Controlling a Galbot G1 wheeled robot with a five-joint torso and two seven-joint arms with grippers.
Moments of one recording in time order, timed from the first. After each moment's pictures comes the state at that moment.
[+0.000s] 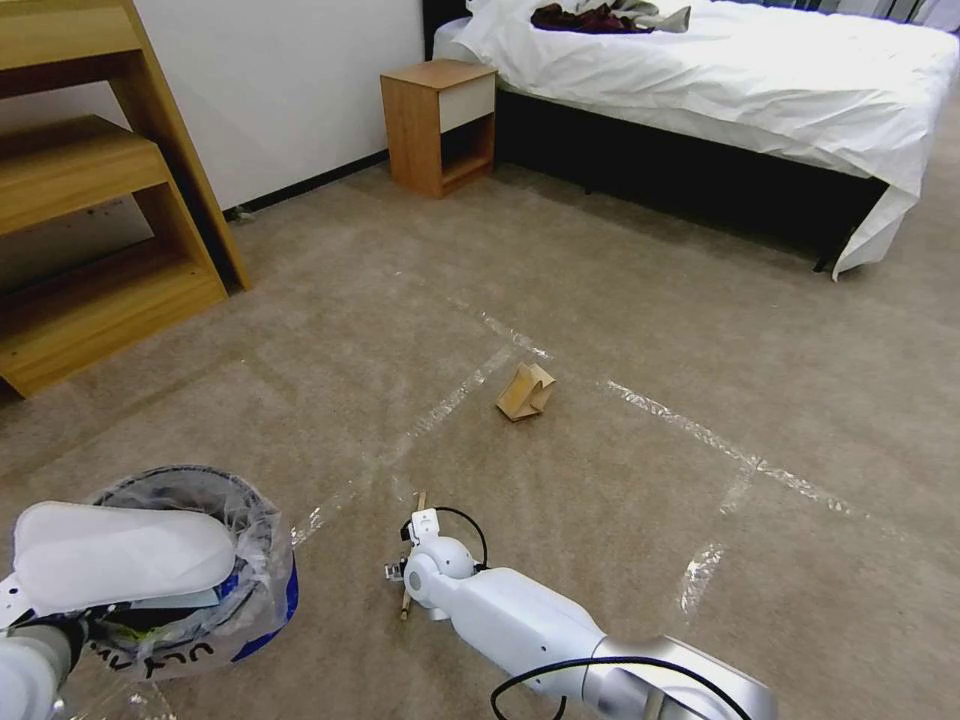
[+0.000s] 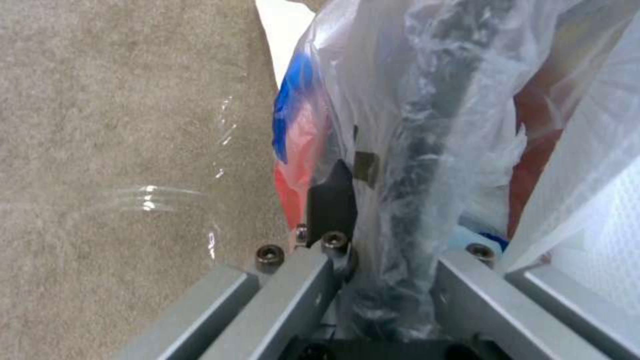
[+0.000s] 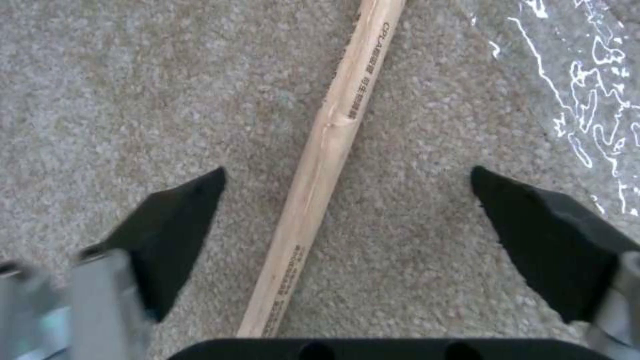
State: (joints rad) left arm 1.68 -1.18 -1.07 -2.27 -1.42 0.66 -1.02; right arm -0.59 1.61 -0.59 0.93 1.07 -0.50 0.61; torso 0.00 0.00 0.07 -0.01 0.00
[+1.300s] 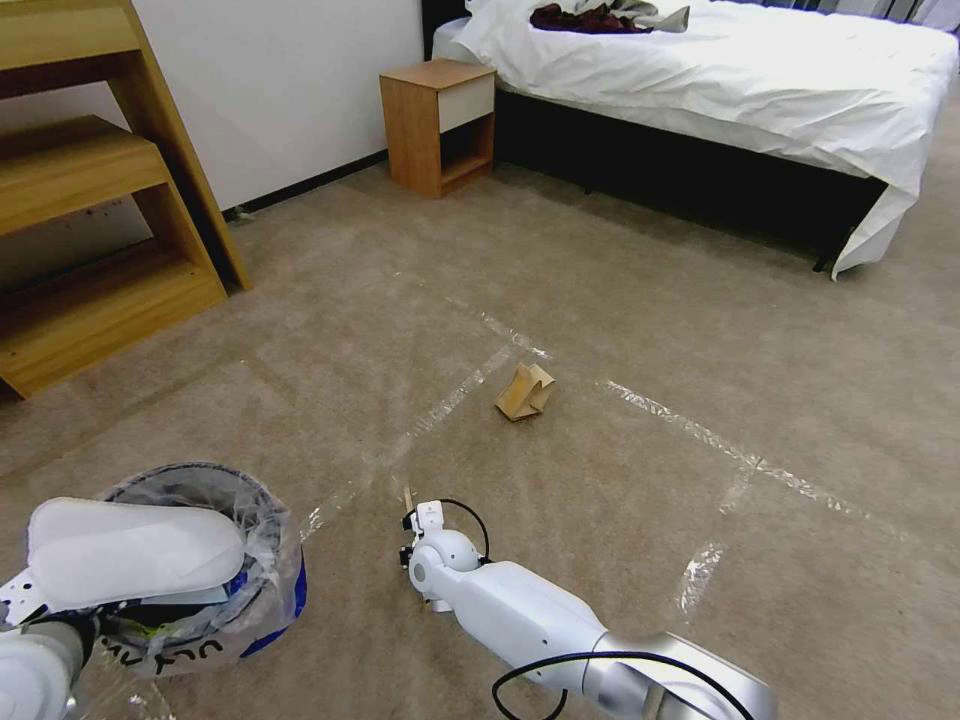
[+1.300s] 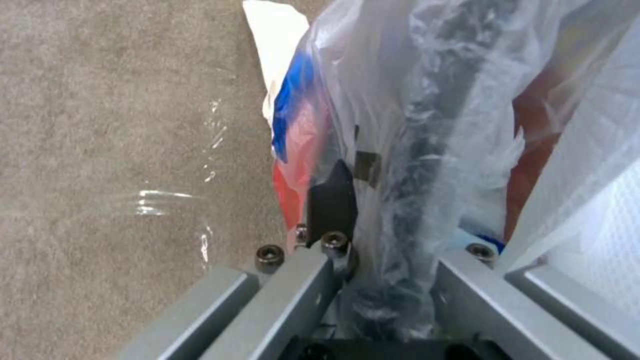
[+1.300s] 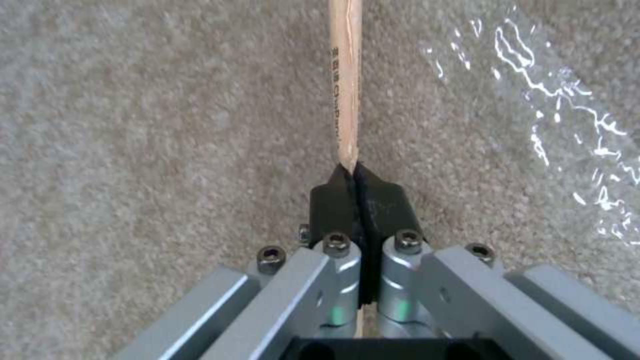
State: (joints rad) left arm 1.68 -1.17 -1.05 -2.28 -1.41 0.66 -1.01; right arm -0.58 1.61 -0.56 0.92 1.07 -0.46 0.58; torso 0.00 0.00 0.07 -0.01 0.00
